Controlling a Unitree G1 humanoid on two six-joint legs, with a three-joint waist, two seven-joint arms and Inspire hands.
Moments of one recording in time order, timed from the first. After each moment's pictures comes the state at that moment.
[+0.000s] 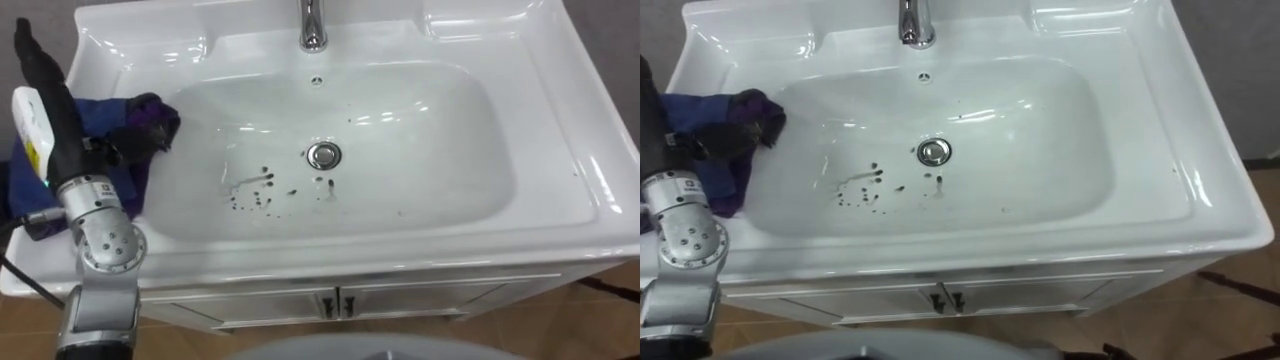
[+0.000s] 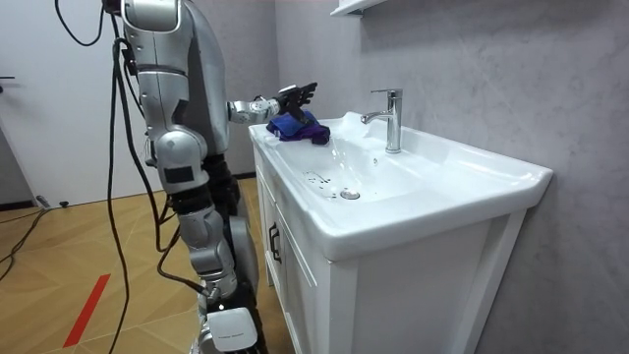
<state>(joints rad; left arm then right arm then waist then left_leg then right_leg) 0.19 0.24 0.13 0.01 0.32 -0.06 0.46 0.10 -0.24 -0.04 1.36 0.27 -0.02 0.03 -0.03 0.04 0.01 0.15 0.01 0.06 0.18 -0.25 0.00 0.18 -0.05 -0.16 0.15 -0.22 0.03</state>
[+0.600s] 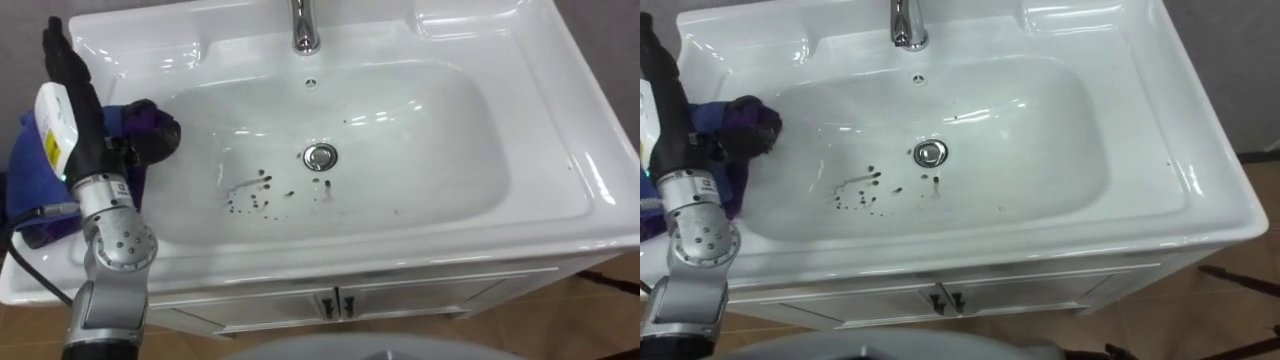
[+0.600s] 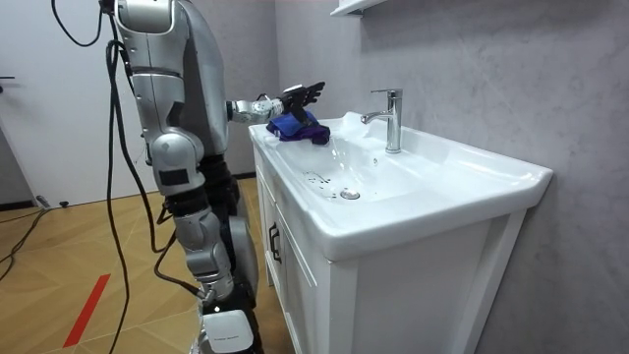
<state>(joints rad) 0.19 0.24 0.09 0.01 0.42 -0.05 0.46 0.10 -0.24 -0.04 1.36 0.27 -0.02 0.01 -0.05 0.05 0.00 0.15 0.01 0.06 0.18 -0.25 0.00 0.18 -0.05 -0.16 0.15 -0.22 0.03</state>
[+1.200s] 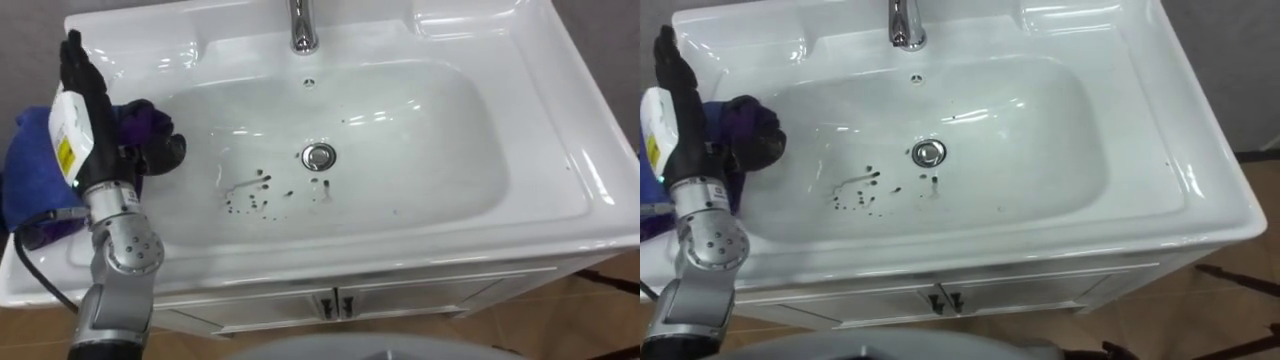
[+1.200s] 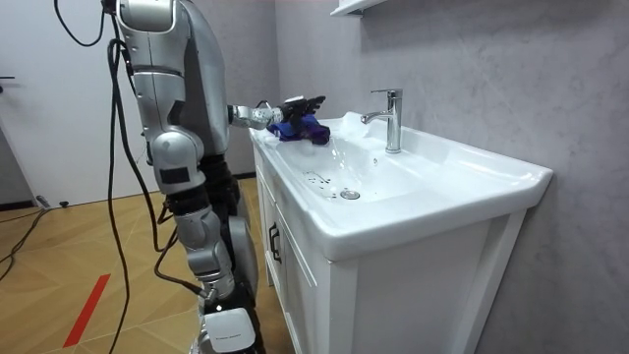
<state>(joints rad) 0.19 0.24 0.08 0.14 0.49 -0.01 0.46 0.10 -0.24 -0.02 1.35 0.22 -0.01 0.03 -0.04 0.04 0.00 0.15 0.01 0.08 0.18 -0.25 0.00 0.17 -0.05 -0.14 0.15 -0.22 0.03</state>
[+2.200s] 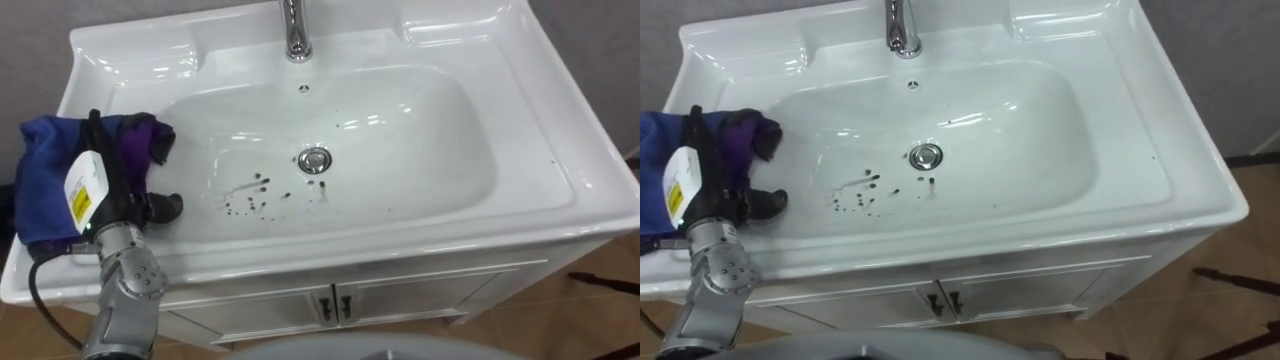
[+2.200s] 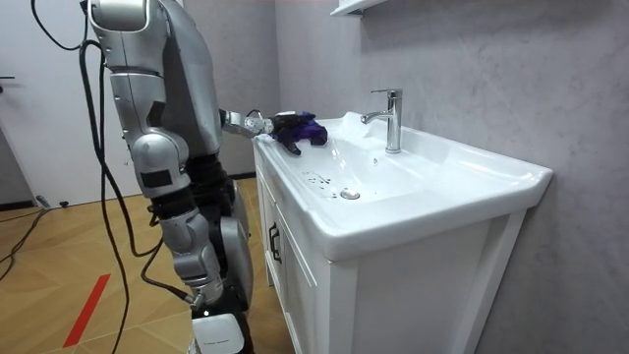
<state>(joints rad) 0.21 0.23 0.08 0.31 0.52 0.01 0.47 0.11 -0.26 -0.02 1.35 0.24 0.02 0.03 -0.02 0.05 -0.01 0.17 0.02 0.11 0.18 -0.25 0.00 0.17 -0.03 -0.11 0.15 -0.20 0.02</state>
